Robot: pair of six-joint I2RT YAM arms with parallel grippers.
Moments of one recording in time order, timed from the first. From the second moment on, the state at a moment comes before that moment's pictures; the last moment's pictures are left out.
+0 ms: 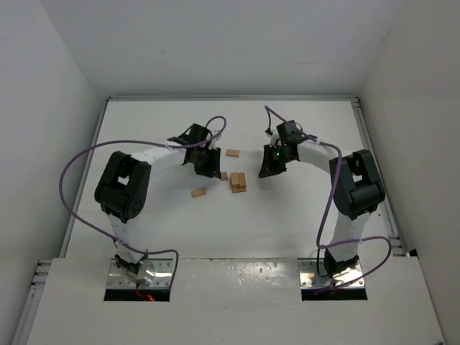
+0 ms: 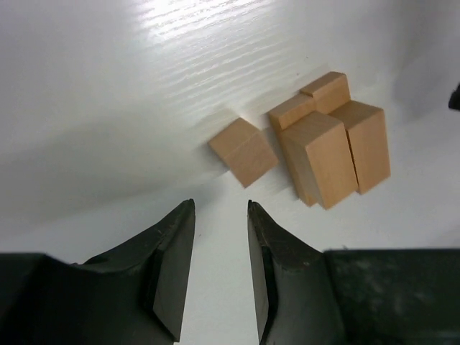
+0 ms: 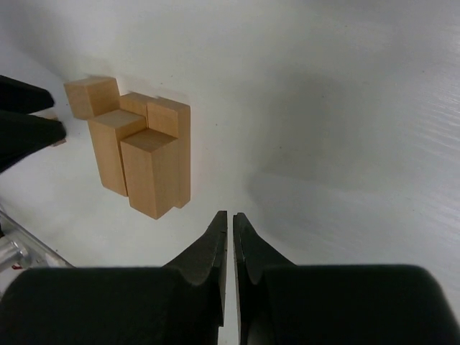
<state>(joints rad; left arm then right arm) -0.44 1.89 1.24 -0.39 0.25 -0.32 0.30 1.89 1.16 -0.39 -0.42 0.30</state>
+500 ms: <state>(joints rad) -0.35 1.84 1.44 -0.38 0.46 0.15 0.22 1.76 1.13 -0.41 -0.52 0.13</state>
